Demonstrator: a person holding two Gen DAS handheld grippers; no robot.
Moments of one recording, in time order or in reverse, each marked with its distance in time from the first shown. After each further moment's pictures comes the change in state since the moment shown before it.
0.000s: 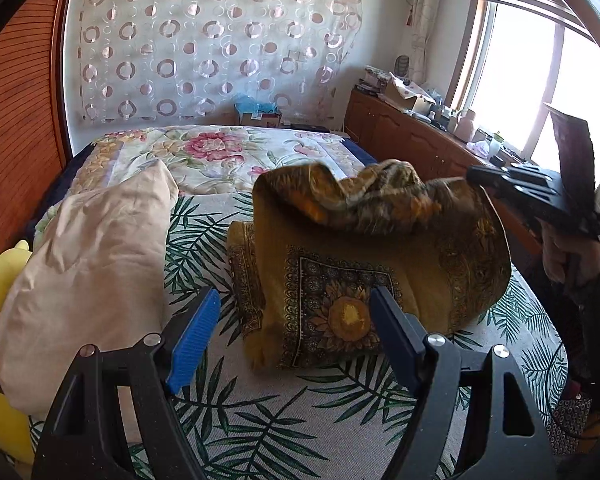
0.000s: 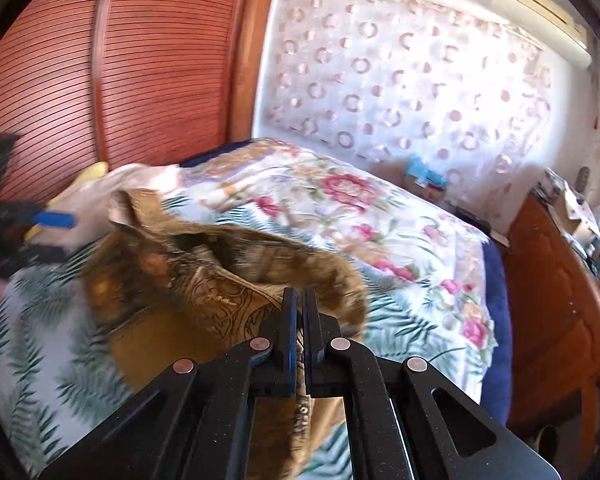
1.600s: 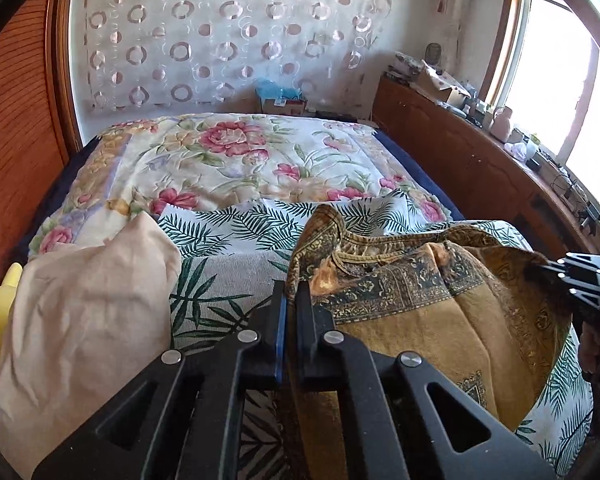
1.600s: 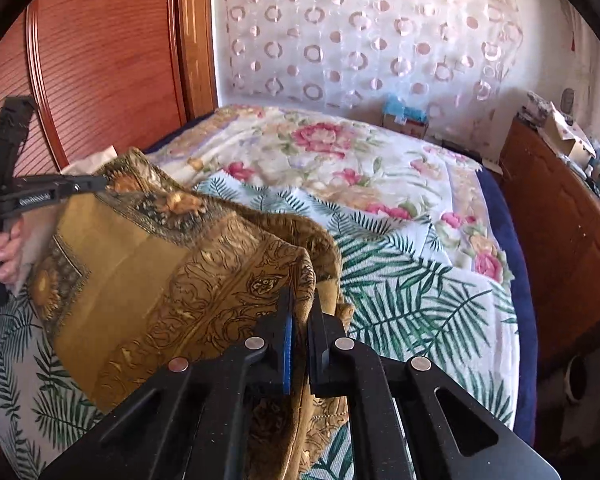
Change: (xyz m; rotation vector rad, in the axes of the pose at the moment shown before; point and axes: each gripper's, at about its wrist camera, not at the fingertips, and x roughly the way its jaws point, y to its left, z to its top) left arm 0.099 0.037 0.071 -0.024 0.063 0.077; right arm 0.045 -0.014 -0.018 0.192 0.155 0.007
